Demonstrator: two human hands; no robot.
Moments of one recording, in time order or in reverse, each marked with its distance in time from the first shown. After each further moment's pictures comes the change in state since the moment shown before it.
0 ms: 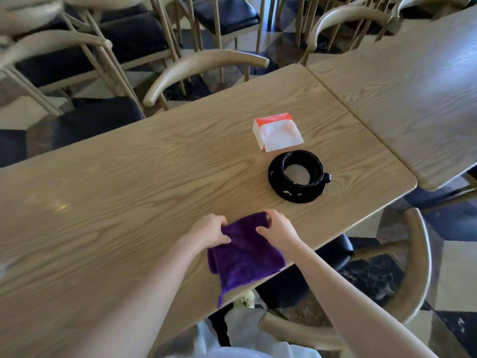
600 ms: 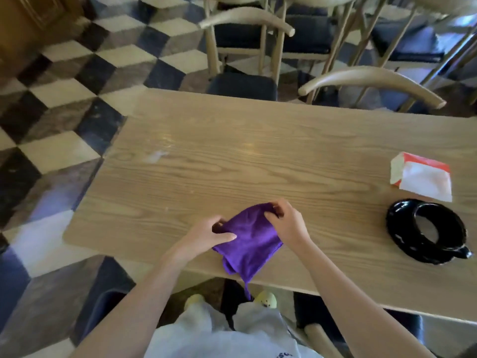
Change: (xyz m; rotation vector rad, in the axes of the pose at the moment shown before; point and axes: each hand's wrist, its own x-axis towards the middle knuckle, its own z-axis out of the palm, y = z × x) left_hand -0.188 -0.142 0.060 -0.997 0.469 -0.252; right_hand -0.045 -0.125 0.119 0.028 -0.230 -0.520
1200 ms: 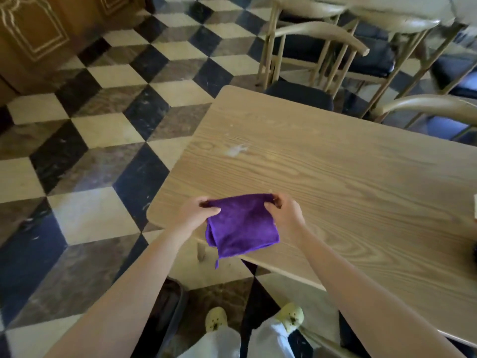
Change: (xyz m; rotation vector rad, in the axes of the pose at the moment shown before) left_hand -0.044 -0.124 -0.166 -0.315 0.410 -0.133; right_hand 0.005 -0.113 0.174 -0.095 -0.082 -0.030
